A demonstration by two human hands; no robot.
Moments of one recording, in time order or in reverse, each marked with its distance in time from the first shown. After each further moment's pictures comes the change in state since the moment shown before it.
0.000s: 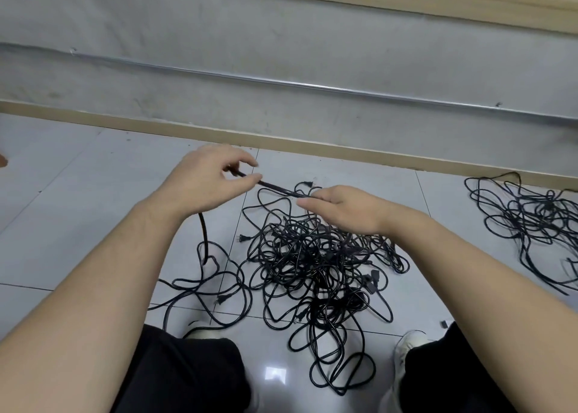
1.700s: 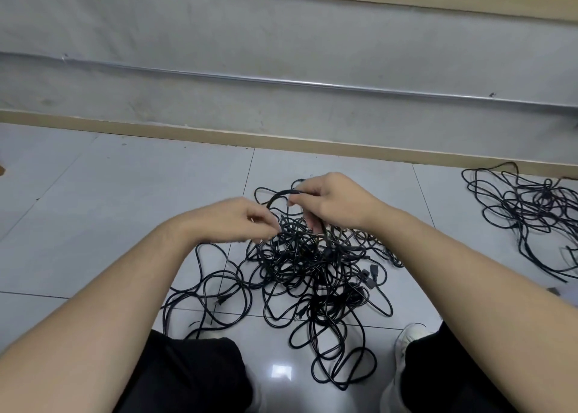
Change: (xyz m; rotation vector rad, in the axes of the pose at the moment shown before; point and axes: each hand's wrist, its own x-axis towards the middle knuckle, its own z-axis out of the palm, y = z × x) left_hand -0.011 0.013 0.047 -0.235 -0.681 -0.126; right_hand 0.004 -0.003 0.010 0.263 0.120 0.027
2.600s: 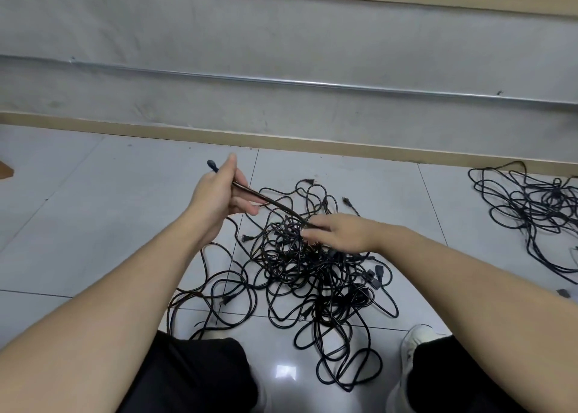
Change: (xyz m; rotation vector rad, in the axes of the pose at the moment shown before) left_hand 0.002 0.012 -0.003 -0.953 0.722 -0.073; right_hand 0.006 0.066 0.021 -0.318 -0.250 0.051
